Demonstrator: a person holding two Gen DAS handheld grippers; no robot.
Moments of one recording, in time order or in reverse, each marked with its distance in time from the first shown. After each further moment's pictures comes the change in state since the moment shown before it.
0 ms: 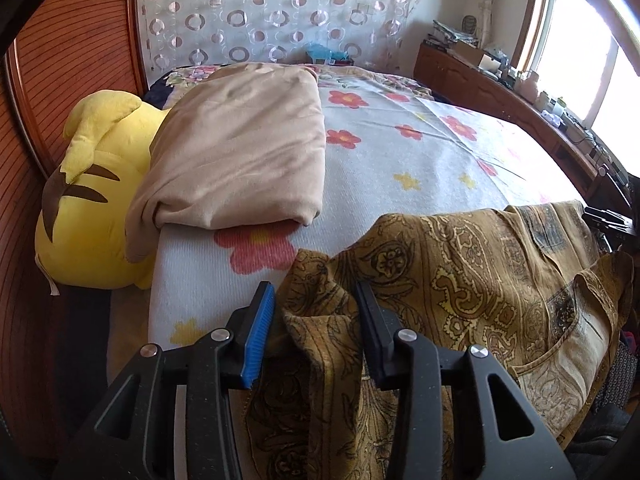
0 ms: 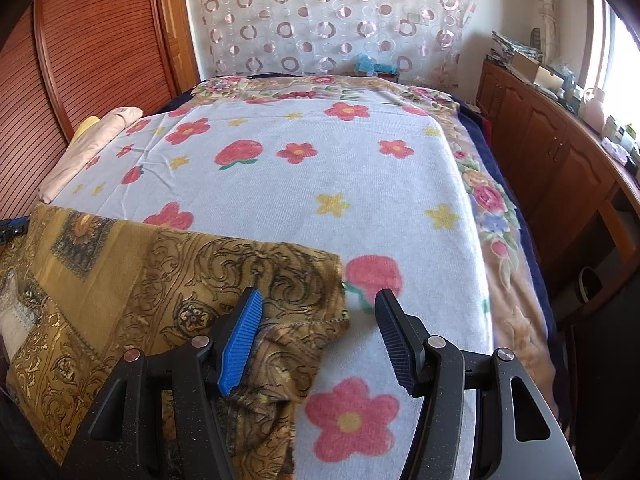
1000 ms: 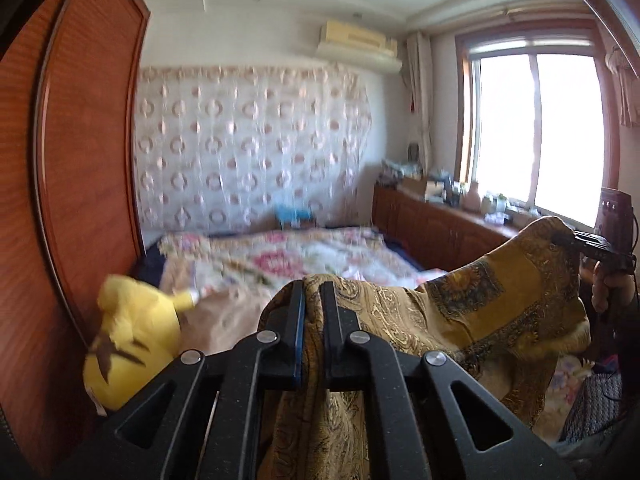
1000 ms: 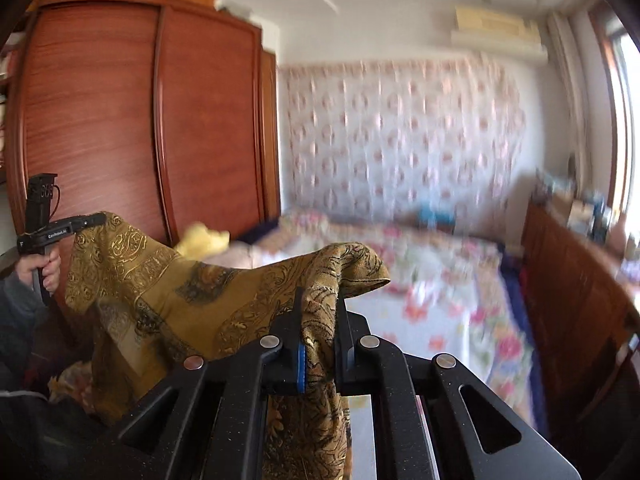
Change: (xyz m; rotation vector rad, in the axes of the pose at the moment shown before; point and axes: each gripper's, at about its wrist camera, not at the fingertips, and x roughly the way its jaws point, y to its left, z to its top) left arm -0.248 -0.052 0.035 0.114 -0.601 -0.073; right arm -0.248 0.053 0.020 -0.175 -0.534 0.159
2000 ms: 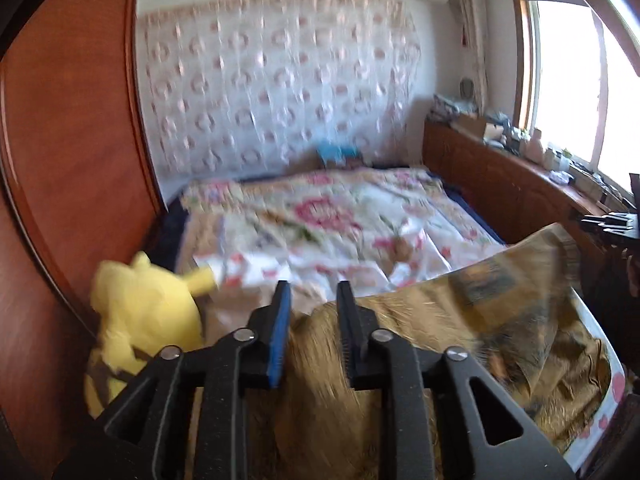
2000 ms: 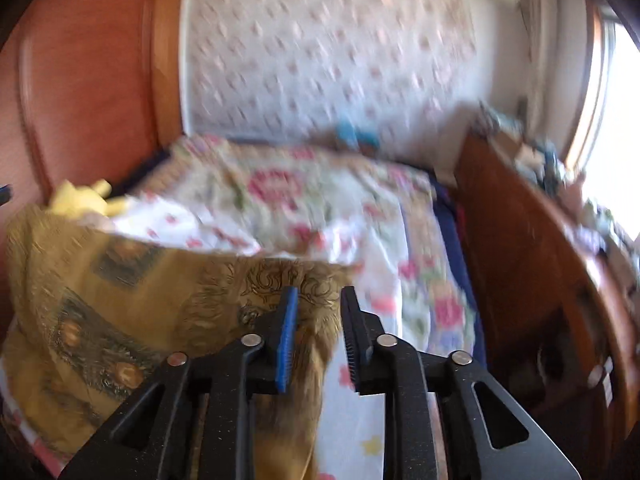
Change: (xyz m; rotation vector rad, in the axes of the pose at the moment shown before) left arm 0.244 0.097 -0.004 -0.008 0.313 0.134; right arm 0.236 -0.081 0.000 0.071 0.423 -0.308
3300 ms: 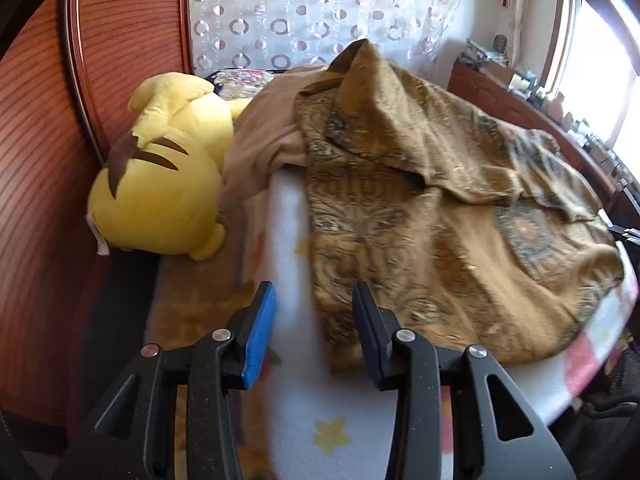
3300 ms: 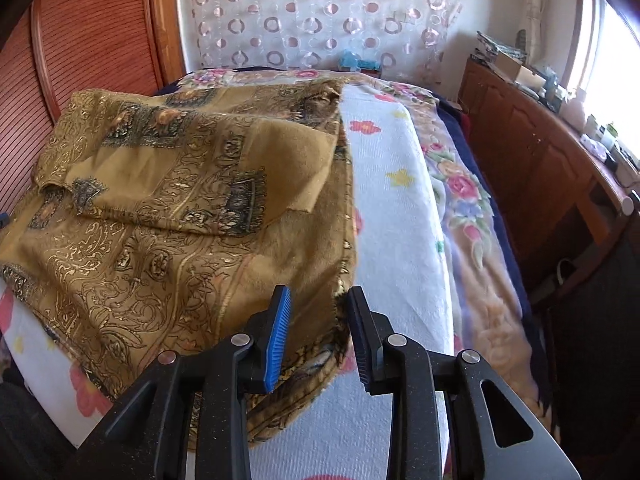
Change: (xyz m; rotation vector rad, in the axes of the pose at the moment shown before) left arm -0.055 0.035 -0.224 -0.145 0.235 0.018; right arm -0.006 -0.013 -0.162 0.046 0.148 0.055
